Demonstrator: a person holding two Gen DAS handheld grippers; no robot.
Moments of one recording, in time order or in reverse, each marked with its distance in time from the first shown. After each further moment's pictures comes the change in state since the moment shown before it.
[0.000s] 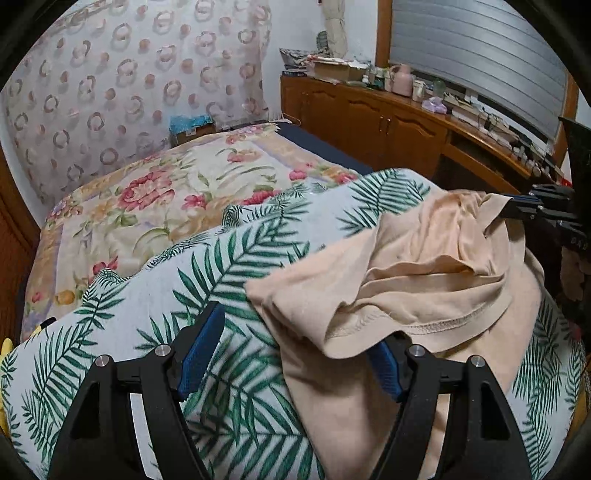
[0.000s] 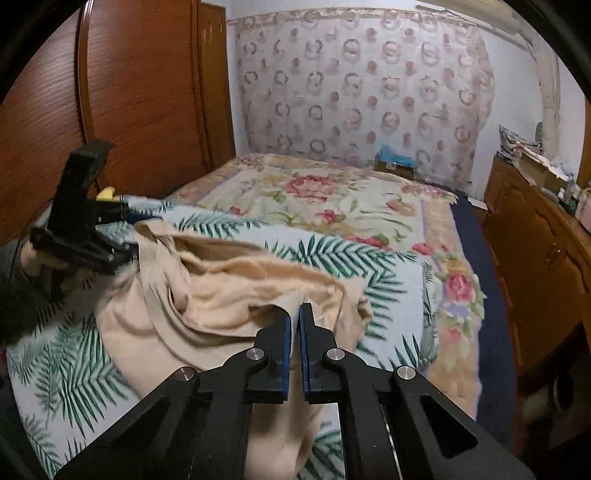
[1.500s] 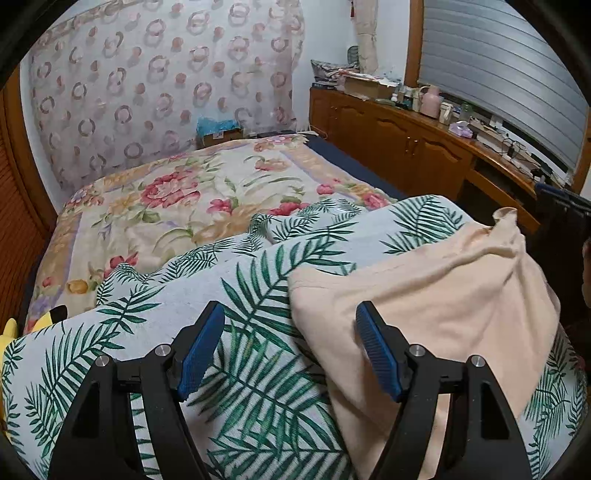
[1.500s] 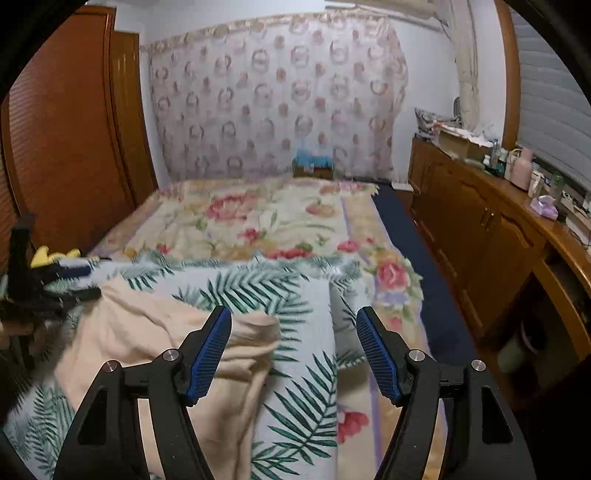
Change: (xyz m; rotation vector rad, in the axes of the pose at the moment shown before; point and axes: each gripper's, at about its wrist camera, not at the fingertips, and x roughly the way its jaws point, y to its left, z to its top) left arm 0.002 0.028 -0.003 -0.077 -0.048 0.053; right arm -0.008 0.020 0.026 0.185 -0.041 -0.264
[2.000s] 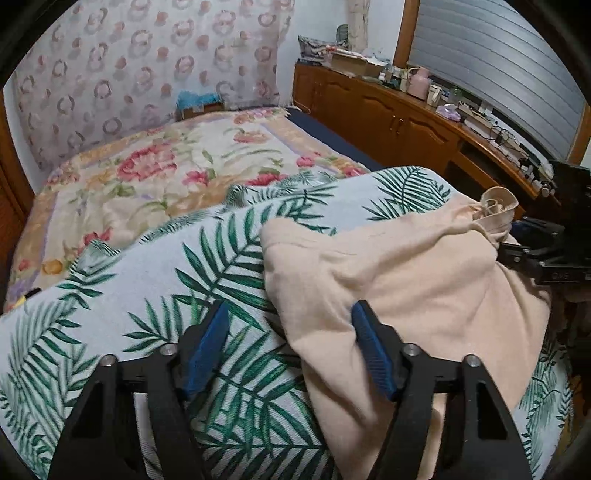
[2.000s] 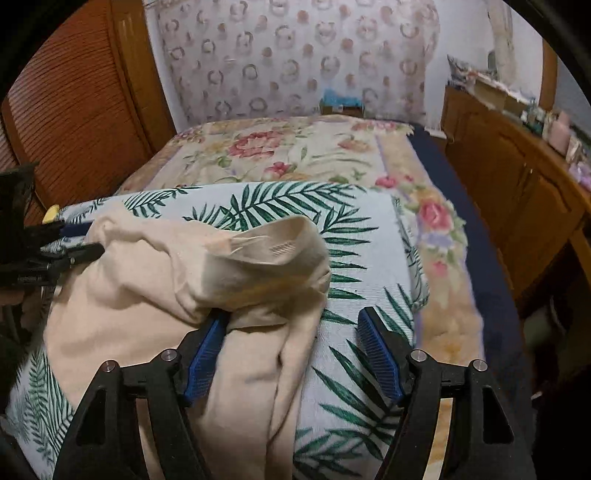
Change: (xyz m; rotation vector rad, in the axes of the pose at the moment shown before) left arm 0.021 -0.007 -0.010 -0.018 0.108 -0.098; right arm 0.072 0.003 -0.046 0.012 0.250 0.115
